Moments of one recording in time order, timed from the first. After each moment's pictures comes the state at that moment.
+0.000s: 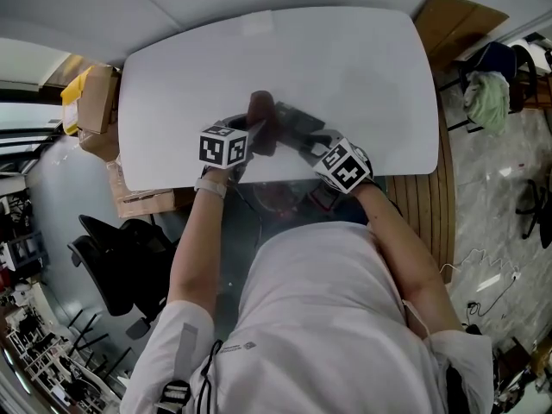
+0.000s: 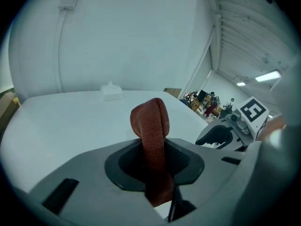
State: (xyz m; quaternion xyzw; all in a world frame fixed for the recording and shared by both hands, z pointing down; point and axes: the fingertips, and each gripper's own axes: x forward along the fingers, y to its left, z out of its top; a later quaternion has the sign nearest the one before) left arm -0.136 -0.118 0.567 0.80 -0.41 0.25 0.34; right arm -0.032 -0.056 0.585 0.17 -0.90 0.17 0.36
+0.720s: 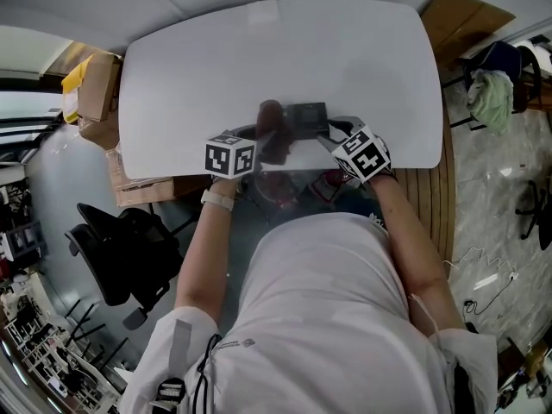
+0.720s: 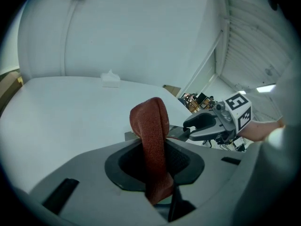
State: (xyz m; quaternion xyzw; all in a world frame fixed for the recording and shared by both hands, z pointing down) left arm -0.115 -0.063 0.567 0.79 -0.40 0.24 0.40; right arm 0.010 -0.070 0.582 0.20 -0.88 0.18 0.38
